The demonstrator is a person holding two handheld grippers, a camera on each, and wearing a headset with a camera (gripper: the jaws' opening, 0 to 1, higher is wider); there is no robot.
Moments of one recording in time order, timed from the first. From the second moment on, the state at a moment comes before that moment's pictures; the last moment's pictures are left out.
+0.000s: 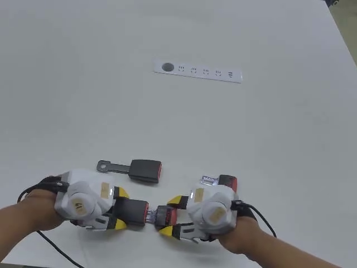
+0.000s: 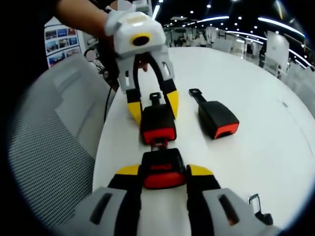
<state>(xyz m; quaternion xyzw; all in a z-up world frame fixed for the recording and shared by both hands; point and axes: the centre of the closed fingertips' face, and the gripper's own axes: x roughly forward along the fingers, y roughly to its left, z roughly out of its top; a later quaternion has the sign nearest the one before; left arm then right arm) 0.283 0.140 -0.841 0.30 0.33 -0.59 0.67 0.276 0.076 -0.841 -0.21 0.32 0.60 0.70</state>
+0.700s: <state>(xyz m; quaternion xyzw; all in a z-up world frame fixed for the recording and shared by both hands) 0.283 0.140 -0.842 0.31 0.33 -0.61 0.66 0.278 0.089 -0.839 -0.22 0.33 0.59 0.70</state>
